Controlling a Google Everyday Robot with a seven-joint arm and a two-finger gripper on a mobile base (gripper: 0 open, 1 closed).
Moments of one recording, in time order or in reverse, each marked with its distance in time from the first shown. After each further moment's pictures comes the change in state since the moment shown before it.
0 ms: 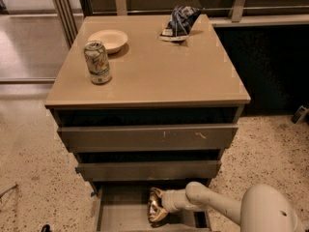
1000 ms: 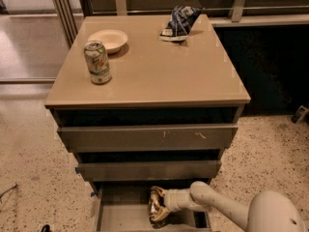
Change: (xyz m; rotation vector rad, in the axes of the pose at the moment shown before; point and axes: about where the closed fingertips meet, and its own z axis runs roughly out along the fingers) arm -0.012 -0.002 -0.015 0.011 -0.073 -0.021
